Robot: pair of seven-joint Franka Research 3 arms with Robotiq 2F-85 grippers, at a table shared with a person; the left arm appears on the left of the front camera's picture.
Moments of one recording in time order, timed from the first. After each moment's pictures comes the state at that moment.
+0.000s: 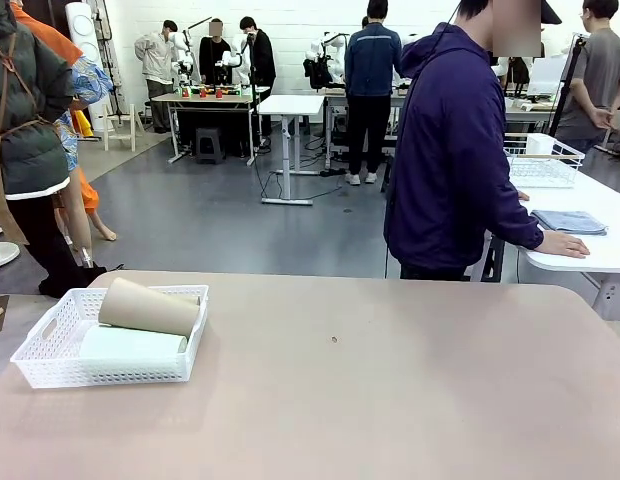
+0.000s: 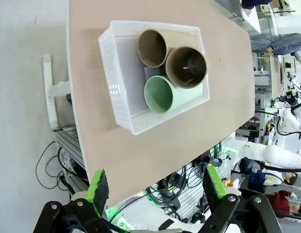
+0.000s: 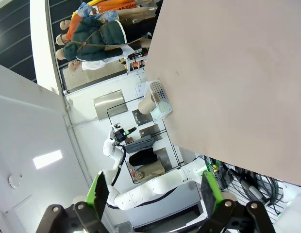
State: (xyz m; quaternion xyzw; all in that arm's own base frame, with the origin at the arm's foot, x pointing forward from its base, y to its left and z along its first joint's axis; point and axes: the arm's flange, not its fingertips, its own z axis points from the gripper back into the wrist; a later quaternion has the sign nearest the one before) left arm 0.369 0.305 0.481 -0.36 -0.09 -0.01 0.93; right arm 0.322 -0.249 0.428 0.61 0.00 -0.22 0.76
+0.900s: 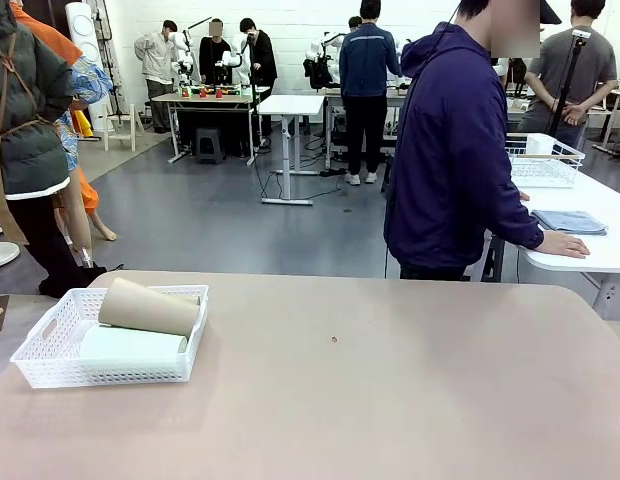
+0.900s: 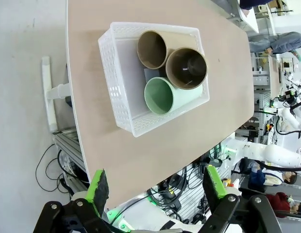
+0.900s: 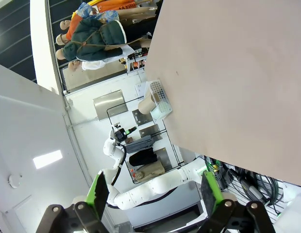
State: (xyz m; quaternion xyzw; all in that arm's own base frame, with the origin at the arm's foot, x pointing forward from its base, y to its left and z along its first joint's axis) left arm 0.370 0.306 0.477 -0.37 -0.09 -0.01 0.93; right arm 0.322 -0.249 0.428 0.61 0.00 -0.22 0.76
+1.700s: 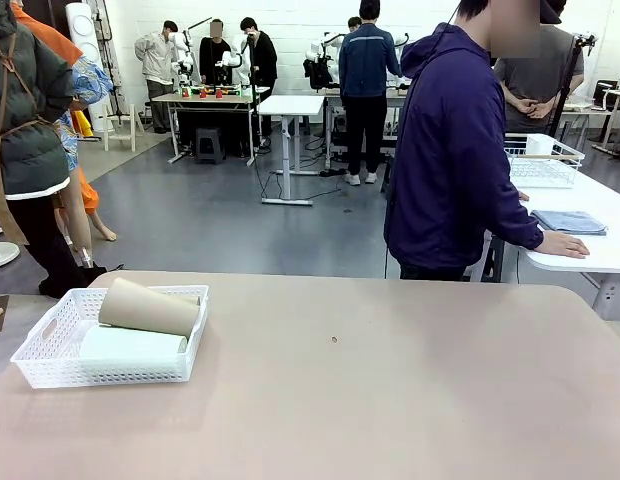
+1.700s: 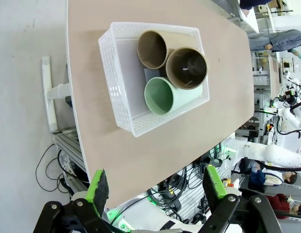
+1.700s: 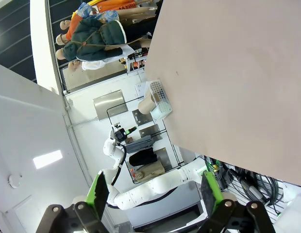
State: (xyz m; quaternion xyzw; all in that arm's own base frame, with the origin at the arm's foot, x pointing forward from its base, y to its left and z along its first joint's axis) left arm 0.370 0.306 0.478 -0.37 -0.09 -0.01 0.93; right arm 0.322 -0.249 0.428 0.61 0.00 -0.22 0.76
